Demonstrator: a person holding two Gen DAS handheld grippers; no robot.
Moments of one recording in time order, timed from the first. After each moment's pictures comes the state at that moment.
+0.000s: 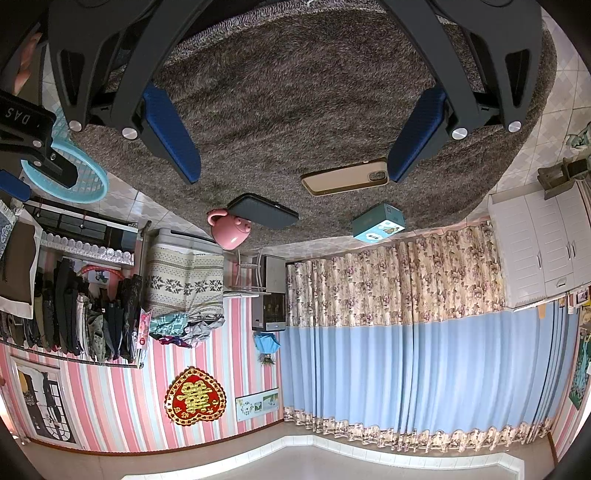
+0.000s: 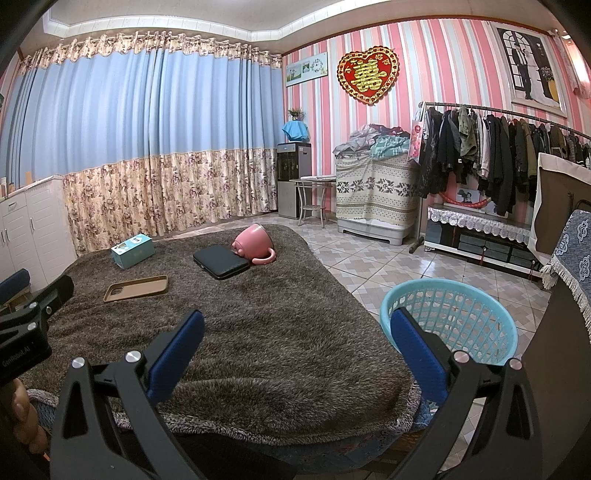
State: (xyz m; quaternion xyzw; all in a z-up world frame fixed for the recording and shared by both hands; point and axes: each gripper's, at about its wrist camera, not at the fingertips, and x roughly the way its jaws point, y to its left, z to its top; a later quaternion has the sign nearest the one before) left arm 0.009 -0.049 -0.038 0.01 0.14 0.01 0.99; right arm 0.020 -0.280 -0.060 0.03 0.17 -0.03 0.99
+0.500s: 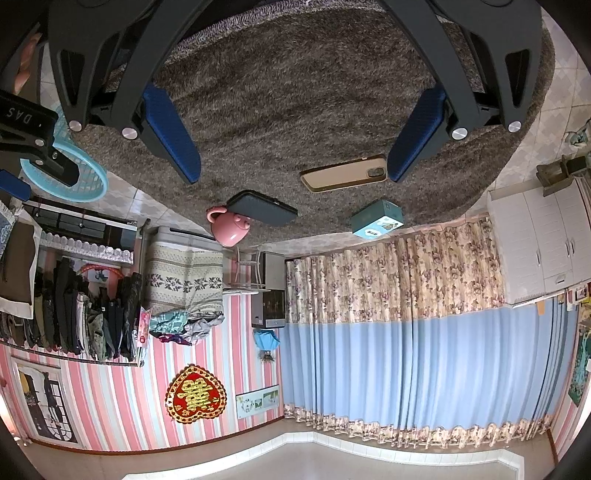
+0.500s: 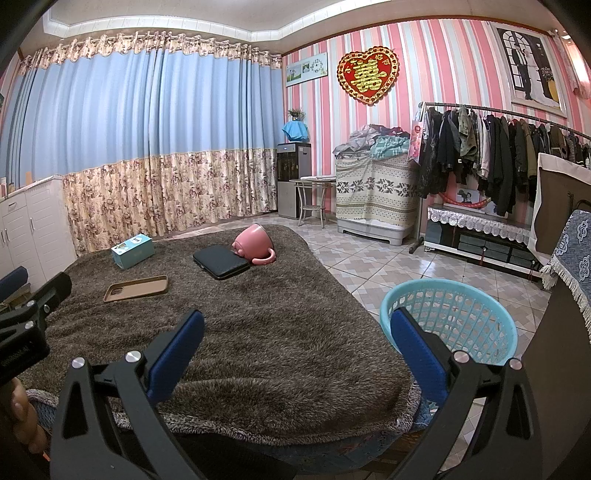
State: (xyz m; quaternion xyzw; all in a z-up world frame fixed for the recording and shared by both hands) left arm 0.010 -0.050 -0.039 0.01 0.14 0.01 0.99; right arm 0.020 -0.280 -0.060 0.02 0.17 -0.03 0.99
